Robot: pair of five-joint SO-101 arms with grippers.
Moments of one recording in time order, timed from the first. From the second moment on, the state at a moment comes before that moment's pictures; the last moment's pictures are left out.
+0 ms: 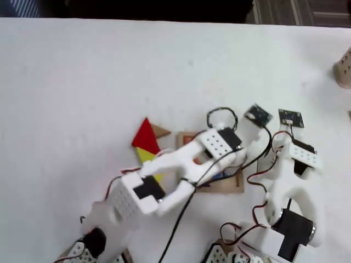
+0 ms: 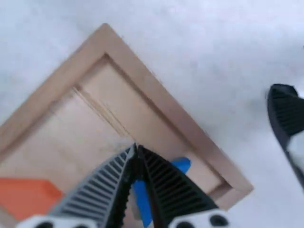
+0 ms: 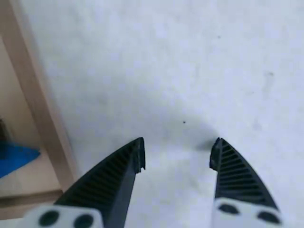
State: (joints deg) left arm 48.3 40.0 -17.1 66.2 16.7; right arm 23.8 -9.6 48.3 52.9 20.2
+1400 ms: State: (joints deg) left arm 44.8 34.6 -11.5 67.9 16.9; right arm 23.7 -9.6 48.3 52.9 20.2
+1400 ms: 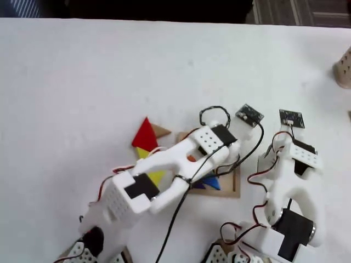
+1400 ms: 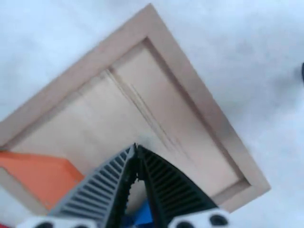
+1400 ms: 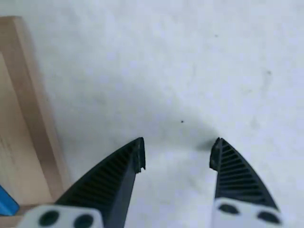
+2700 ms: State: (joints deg) left arm 51.9 34.2 -7.8 73.9 16.8; right arm 23.8 -9.6 48.3 52.6 20.2
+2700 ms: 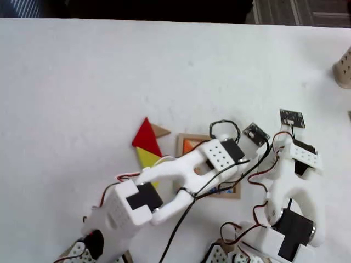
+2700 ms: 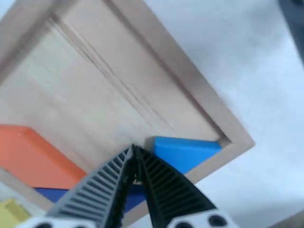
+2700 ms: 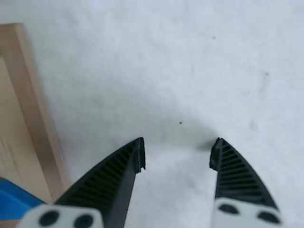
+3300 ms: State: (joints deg) left arm 48.0 34.5 -10.7 76.4 16.3; right arm 23.8 -9.6 48.3 52.6 20.2
